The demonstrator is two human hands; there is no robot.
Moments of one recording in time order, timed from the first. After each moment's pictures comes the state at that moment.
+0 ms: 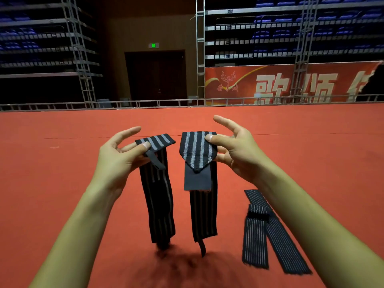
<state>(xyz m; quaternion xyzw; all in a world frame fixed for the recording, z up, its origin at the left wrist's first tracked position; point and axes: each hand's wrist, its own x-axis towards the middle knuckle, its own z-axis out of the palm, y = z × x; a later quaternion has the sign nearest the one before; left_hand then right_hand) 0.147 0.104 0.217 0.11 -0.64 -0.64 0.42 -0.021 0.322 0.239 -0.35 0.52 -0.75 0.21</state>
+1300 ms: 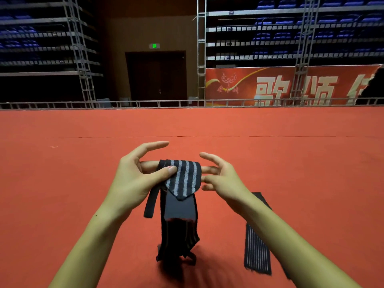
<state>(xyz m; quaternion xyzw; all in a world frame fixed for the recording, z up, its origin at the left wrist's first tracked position) 0.163 0.148 0.204 0.05 -0.74 -0.58 0.34 -0.027 0.290 0.155 -0.34 0.64 -0.67 0.19</state>
